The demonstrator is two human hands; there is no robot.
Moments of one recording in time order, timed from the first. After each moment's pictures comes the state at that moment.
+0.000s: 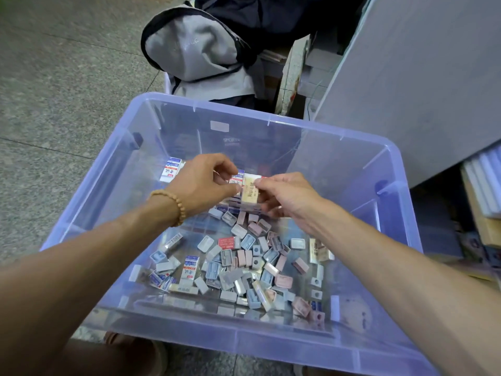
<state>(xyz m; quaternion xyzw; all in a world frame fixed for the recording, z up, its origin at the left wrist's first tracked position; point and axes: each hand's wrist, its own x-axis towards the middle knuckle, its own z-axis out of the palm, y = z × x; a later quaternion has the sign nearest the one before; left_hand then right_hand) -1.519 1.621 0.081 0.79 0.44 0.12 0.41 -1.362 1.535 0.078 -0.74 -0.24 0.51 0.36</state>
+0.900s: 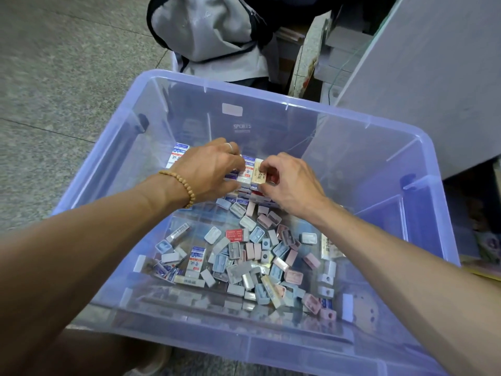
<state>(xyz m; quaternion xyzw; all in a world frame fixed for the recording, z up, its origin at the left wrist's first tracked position) -1.524 1.650 0.052 0.96 0.25 0.03 0.10 -1.354 1.553 0.035 -0.75 -0.62 0.15 0.17</state>
